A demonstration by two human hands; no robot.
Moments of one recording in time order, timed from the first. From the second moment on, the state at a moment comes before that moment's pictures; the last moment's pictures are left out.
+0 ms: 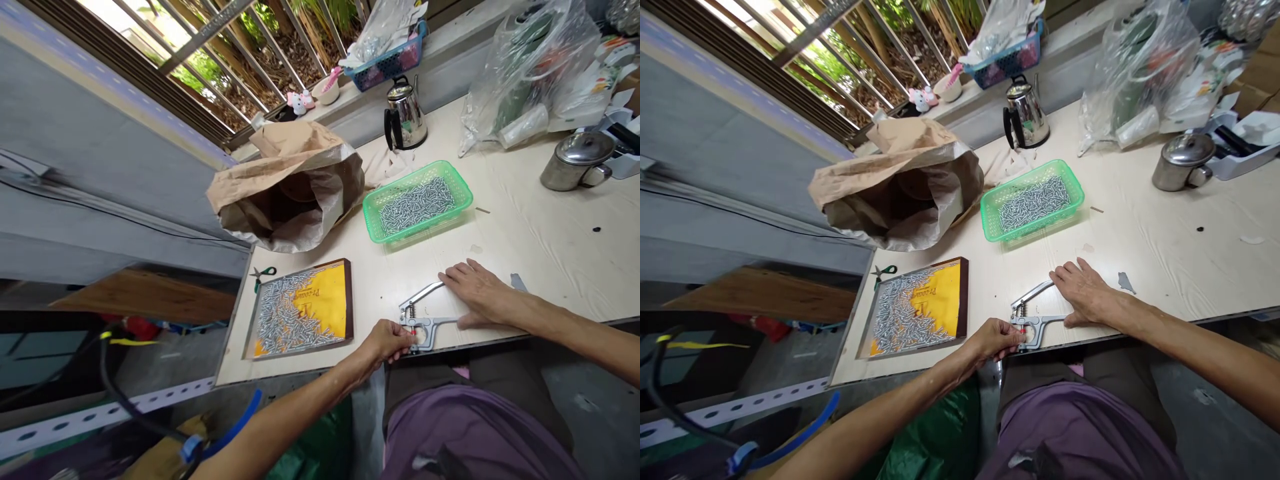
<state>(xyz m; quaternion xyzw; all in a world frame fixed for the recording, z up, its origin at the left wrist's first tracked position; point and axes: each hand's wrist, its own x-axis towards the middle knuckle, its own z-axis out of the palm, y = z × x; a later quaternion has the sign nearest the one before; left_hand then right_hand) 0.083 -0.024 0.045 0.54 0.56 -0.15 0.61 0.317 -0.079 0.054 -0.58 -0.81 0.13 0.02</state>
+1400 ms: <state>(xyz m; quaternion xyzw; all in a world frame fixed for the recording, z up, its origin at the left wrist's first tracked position) 0.134 -0.087 0.000 0.95 0.21 0.15 0.19 0.340 -0.057 0.038 -0.64 -0.76 0.06 0.09</state>
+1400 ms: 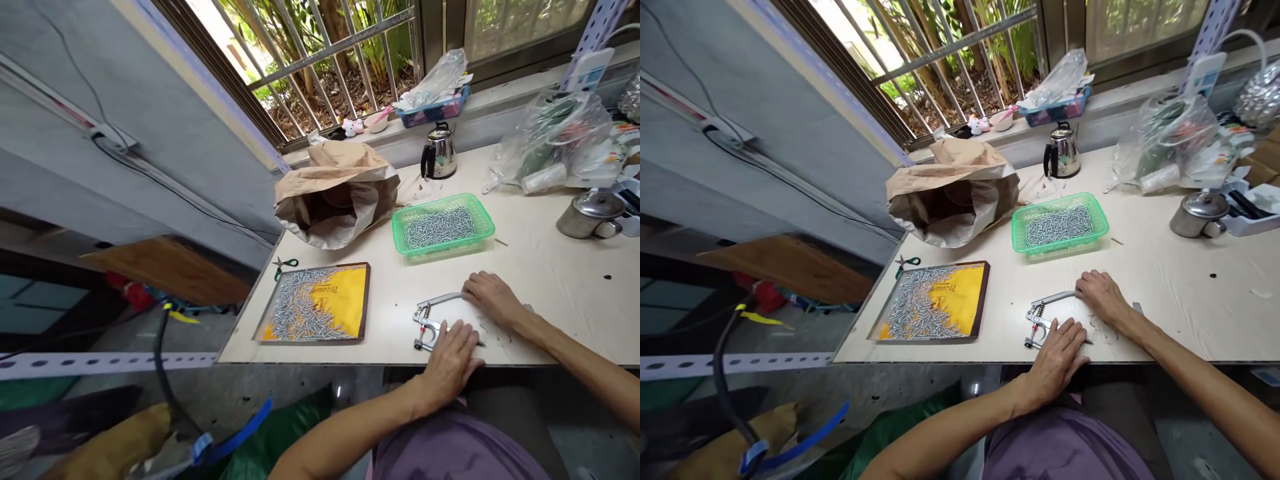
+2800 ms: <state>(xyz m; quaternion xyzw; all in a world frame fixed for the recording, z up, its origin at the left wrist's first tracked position) 0.066 -0.016 0.056 0.63 0.55 0.09 0.54 0.281 -0.115 0.036 -0.62 -0.77 0.13 0.08</state>
